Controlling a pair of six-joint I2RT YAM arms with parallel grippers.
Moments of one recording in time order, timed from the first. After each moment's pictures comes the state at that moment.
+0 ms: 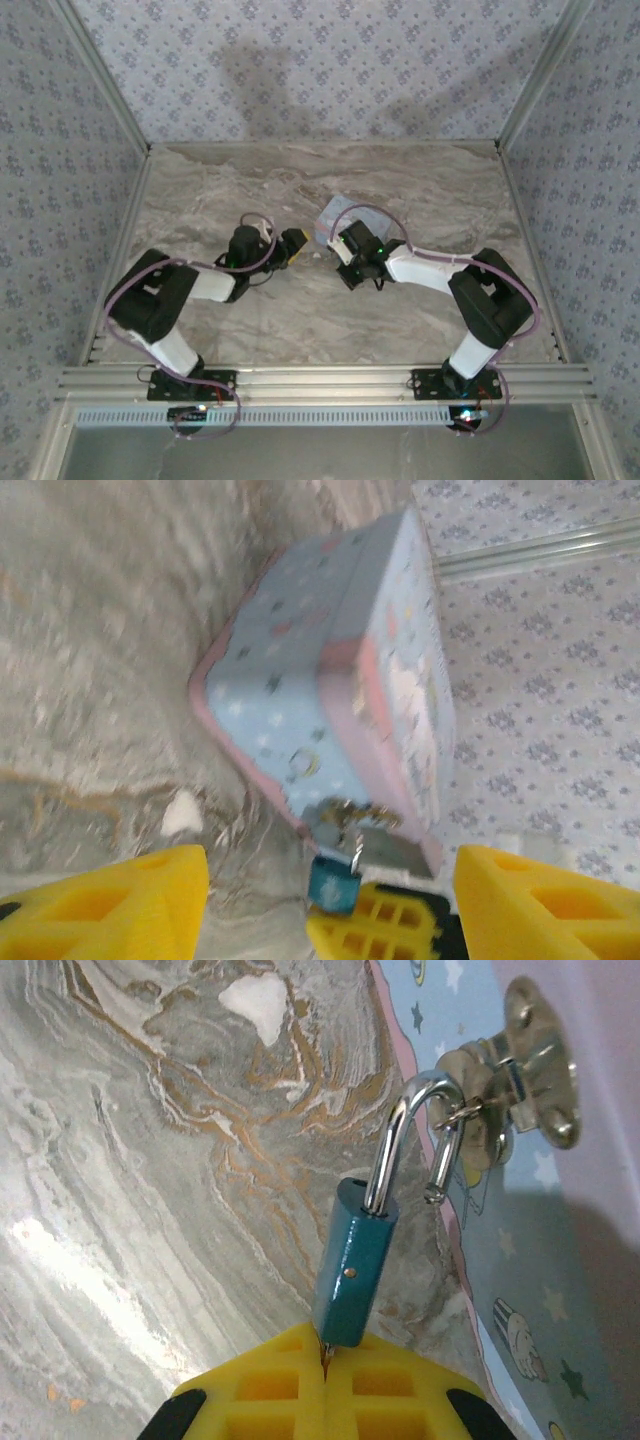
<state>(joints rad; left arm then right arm) -0.52 1.63 0.56 0.69 0.37 -1.16 0.71 1.65 0.91 -0.32 0.01 -0.07</state>
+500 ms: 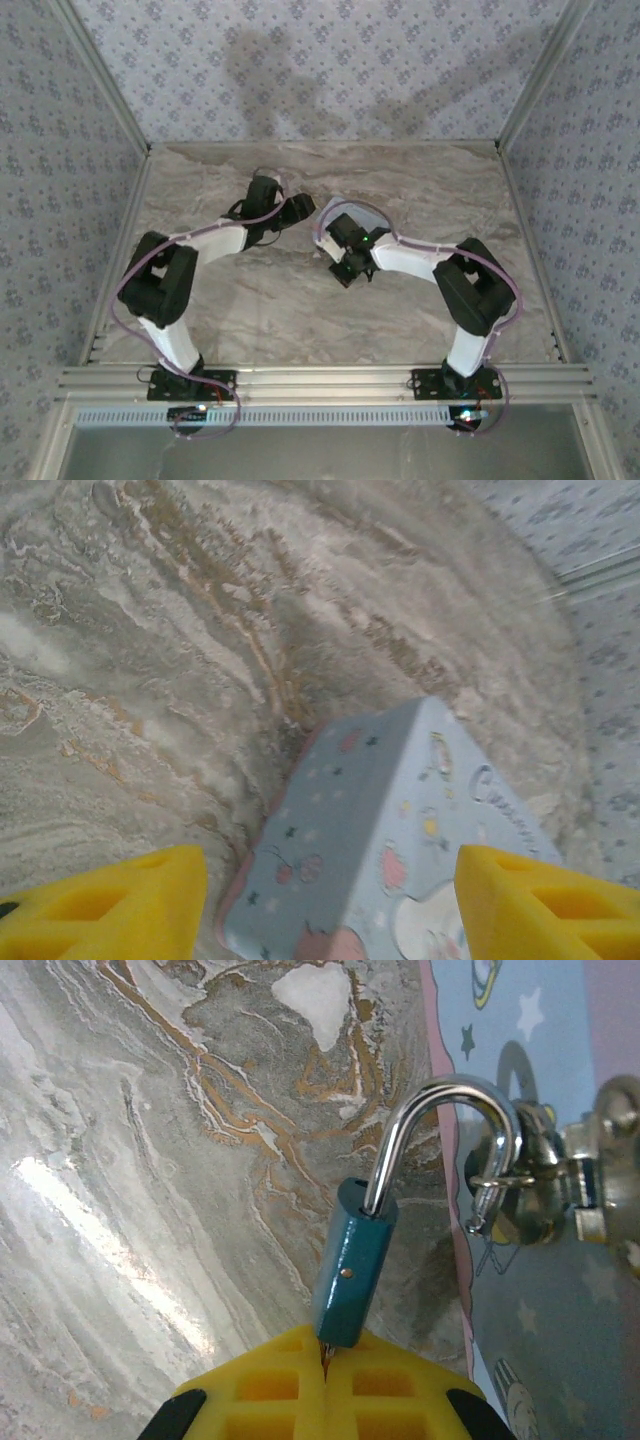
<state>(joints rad) -0.48 1.79 1.08 0.09 0.24 -0.82 0.74 1.77 1.07 -0.49 0.00 -0.13</state>
